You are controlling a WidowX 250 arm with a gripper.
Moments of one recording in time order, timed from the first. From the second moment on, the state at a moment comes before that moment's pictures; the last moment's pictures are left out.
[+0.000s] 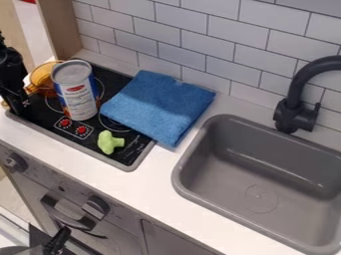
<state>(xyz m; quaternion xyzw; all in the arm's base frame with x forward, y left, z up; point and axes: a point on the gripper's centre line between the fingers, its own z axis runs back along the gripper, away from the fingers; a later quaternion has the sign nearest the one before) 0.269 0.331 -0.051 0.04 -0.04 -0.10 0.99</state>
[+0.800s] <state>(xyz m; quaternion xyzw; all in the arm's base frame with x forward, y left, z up) 0.295 0.337 -0.049 0.01 -0.04 -0.06 1.00</state>
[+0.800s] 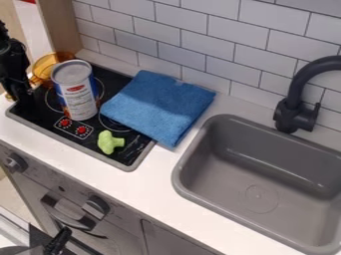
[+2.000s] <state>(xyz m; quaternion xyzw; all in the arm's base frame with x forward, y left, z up) 0.336 0.317 -0.025 0.01 -0.12 -0.06 0.99</state>
